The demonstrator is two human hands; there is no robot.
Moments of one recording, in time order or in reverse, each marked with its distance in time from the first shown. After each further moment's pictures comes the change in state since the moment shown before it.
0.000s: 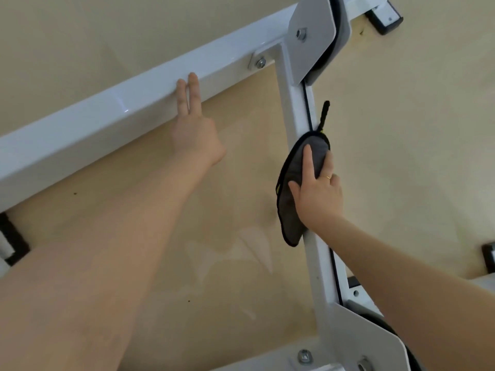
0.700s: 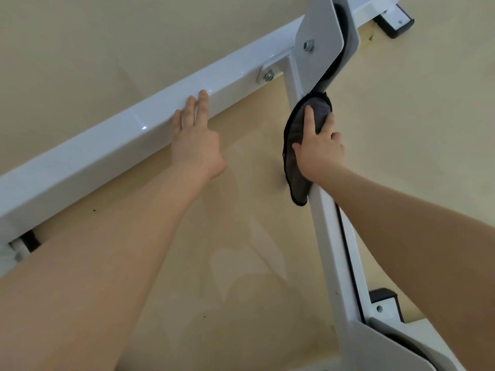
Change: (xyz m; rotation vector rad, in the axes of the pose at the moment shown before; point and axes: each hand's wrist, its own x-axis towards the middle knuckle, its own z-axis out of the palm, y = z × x) left_hand 0.005 -0.019 -0.004 0.109 -0.020 0.132; right_hand 0.085 -0.029 -0.025 0.064 0.041 0.018
